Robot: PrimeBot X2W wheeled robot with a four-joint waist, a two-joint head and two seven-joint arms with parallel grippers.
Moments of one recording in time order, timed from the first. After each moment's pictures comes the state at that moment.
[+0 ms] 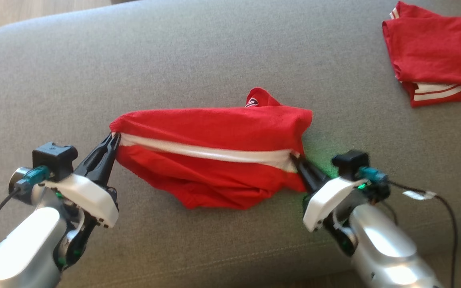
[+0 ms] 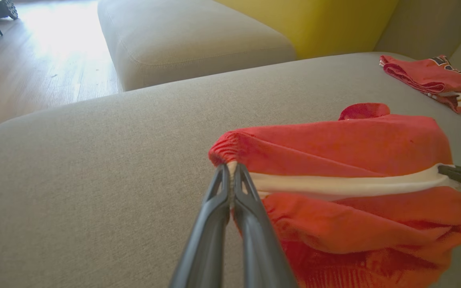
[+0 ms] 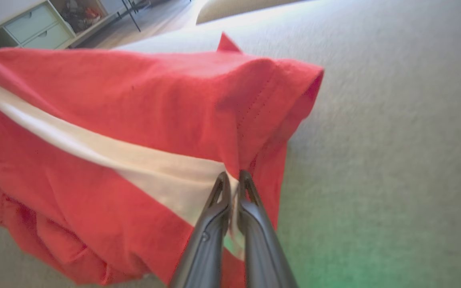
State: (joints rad) left arm -0.41 0.59 -0.77 0.26 -0.75 0.09 -0.21; right arm -0.47 -0.06 0.45 0.82 0.42 0.13 -0.26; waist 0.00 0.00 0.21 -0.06
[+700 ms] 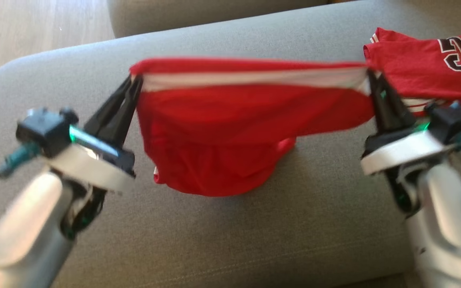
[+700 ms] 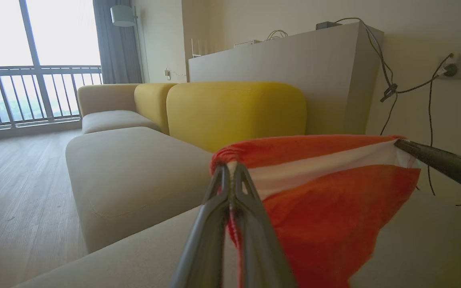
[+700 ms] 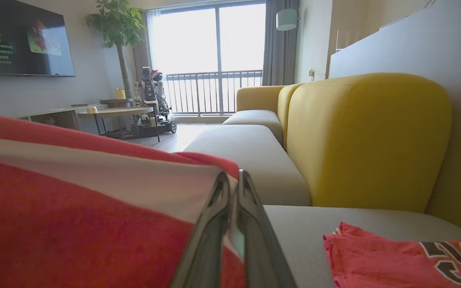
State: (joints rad) left arm -0.42 0.49 -0.57 0.04 -0.59 -0.03 -0.24; right arm -0.38 -0.09 0.04 0.27 0.18 0.13 -0.23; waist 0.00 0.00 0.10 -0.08
